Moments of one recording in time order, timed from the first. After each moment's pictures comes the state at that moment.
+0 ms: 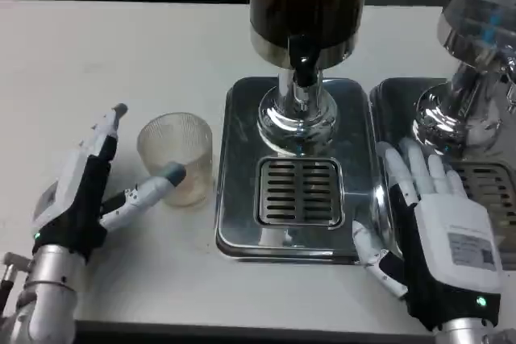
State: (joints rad) left arm -0.37 0.40 -0.12 1.09 0.43 -0.68 0.35; right arm 0.20 -0.23 0.36 -0.02 -0.95 0.12 -0.49
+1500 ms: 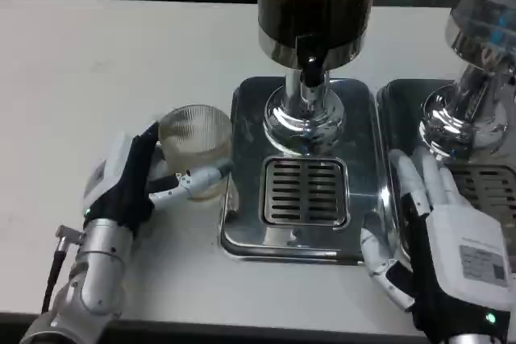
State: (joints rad) left arm -0.53 0.28 -0.18 1.25 0.40 -0.64 0.38; right arm 0.29 -0.20 0.37 -0.12 -0.96 0.17 -0.49
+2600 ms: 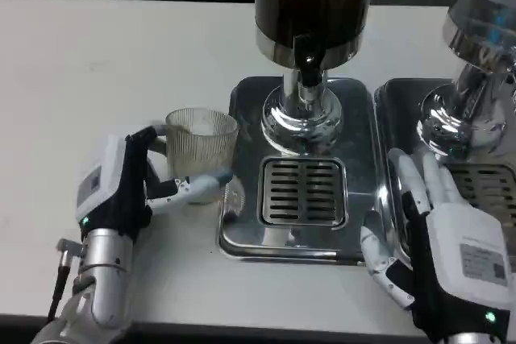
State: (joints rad) left arm -0.50 0.27 -0.23 1.25 0.47 -0.64 0.62; right arm 0.29 -0.20 0.37 -0.12 -0.96 0.18 -0.49
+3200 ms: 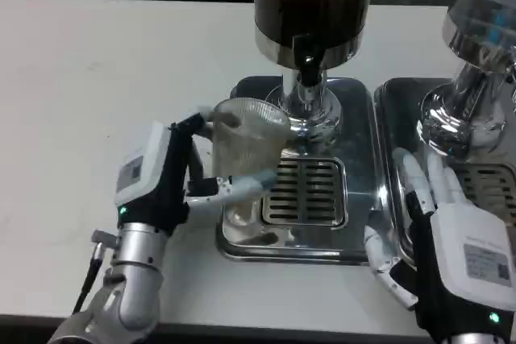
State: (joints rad) left arm -0.51 0.24 -0.32 1.17 0.58 -0.72 0.69; right arm 0.29 -0.20 0.36 -0.13 -0.96 0.18 -0.49
